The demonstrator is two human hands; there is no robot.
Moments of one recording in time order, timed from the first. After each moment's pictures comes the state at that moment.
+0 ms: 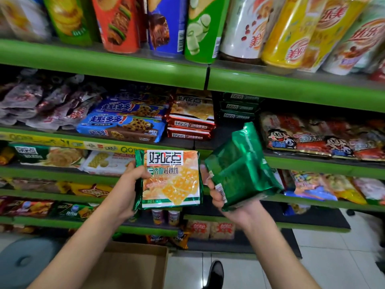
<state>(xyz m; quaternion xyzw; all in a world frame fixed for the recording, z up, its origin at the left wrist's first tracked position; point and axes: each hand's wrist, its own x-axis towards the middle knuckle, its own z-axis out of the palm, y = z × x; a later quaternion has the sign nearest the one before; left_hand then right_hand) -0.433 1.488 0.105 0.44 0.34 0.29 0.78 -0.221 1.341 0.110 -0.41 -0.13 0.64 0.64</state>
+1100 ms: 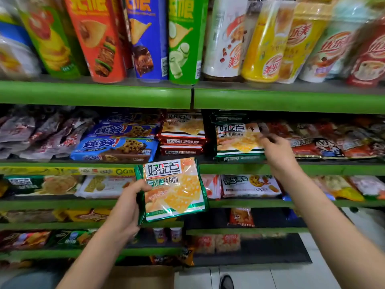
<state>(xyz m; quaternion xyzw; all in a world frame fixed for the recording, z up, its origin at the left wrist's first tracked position) -0.419 1.489 0.120 0.37 0.36 0.24 0.82 -0.089 1.367 0.163 -0.76 -0.21 0.14 0.60</state>
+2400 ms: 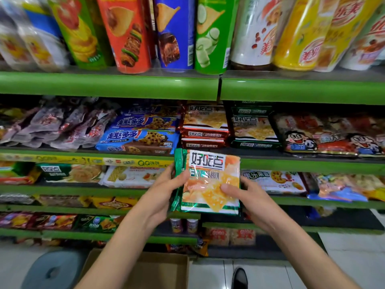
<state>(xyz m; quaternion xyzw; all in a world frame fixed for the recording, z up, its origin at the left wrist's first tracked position) -0.408 1.495 0.116 0.43 0.31 0.21 0.82 -0.225 1.351 0.113 -0.64 -0.28 0.47 0.53</state>
